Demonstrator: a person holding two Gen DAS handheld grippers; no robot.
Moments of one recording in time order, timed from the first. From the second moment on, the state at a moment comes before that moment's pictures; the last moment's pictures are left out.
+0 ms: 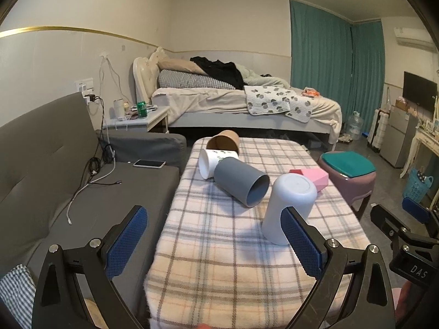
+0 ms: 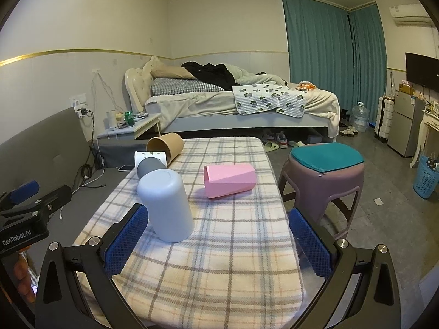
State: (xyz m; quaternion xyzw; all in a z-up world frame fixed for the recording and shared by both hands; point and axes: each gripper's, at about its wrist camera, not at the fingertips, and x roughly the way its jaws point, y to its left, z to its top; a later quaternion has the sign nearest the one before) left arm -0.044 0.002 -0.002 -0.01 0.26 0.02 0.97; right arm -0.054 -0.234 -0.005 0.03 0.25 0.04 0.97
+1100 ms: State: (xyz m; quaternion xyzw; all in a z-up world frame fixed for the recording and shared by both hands) left arm -0.043 0.002 -0.004 -0.01 0.26 0.02 0.97; right arm -0.054 -0.233 -0.010 0.03 0.25 0.04 0.97
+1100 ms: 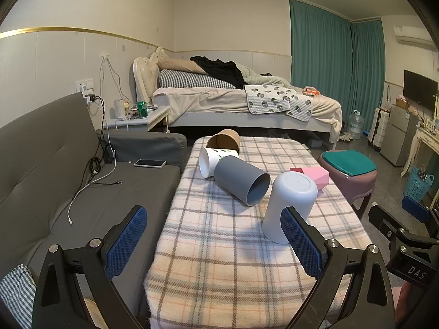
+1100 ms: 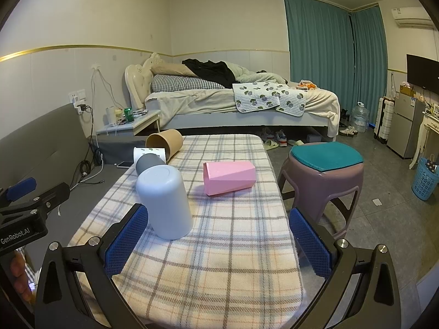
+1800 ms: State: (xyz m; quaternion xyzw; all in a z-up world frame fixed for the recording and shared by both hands) left arm -0.043 0.001 -0.003 0.00 0.26 0.02 0.97; right arm -0.053 -0.232 -0.012 0.03 0.25 0.04 0.97
